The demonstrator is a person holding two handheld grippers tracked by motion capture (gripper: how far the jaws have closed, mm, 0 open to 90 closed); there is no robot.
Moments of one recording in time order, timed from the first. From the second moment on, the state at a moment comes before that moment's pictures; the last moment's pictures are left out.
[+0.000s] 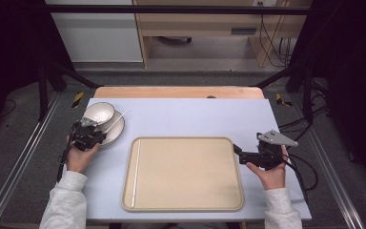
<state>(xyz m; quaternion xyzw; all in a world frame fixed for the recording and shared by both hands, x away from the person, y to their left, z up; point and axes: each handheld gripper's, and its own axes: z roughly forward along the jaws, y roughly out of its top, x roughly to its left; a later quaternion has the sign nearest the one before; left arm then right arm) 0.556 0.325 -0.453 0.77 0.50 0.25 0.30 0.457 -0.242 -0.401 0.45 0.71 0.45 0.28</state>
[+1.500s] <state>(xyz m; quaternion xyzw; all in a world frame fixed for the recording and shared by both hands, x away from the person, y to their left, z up) 0.521 0.298 -0.430 0.76 0.49 0.27 0.32 0.454 -0.246 -0.398 0.45 0.71 0.46 0.28</state>
